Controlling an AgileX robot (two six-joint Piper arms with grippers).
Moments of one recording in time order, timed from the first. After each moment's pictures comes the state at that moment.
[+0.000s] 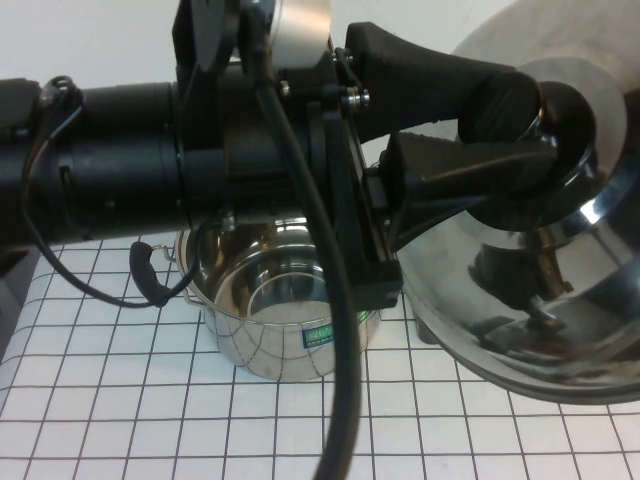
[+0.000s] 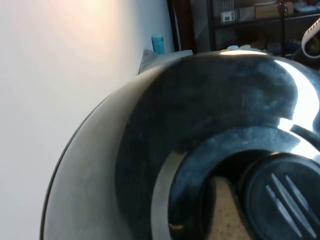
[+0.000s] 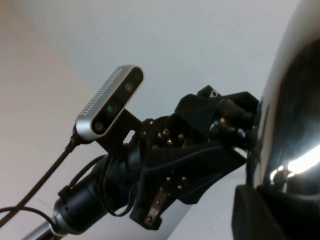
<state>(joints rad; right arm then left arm) -0.03 0.56 -0.55 1.74 0.96 -0.81 -0.55 1.25 -1.16 -1.62 0.86 1.74</state>
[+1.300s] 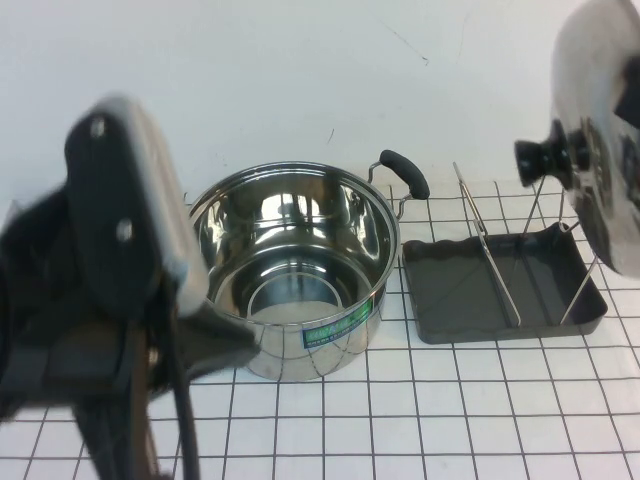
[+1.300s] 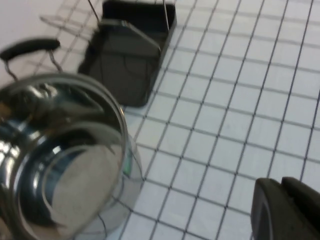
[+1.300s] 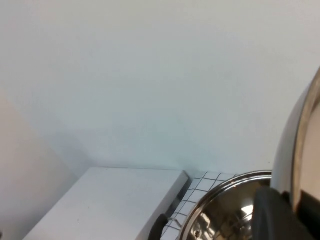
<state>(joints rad) -0.03 1.05 -0.79 1.68 0.84 -1.21 -0.55 0.98 -1.06 -0.48 0.96 0.82</state>
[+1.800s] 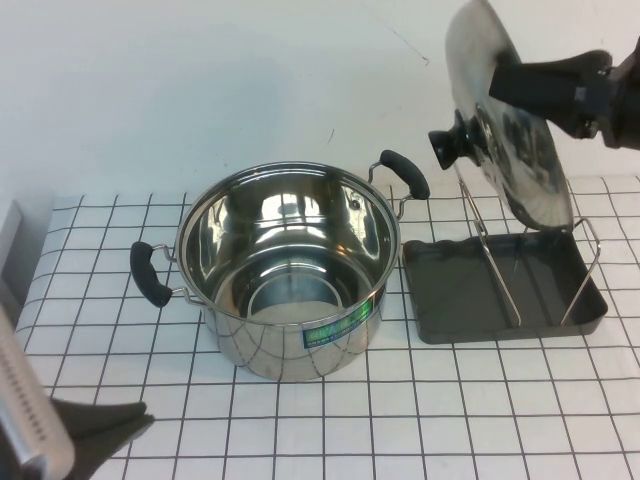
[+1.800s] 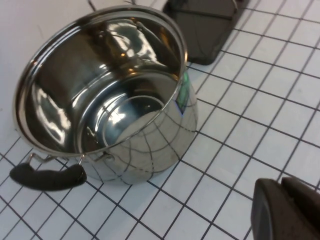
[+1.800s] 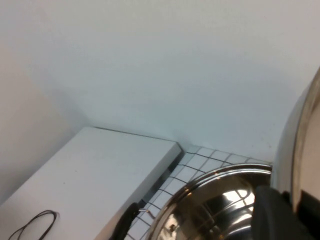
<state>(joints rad) 0.11 1.46 -1.06 1.68 0.84 -1.36 -0.55 0.62 -0.64 -0.26 0.69 0.61</state>
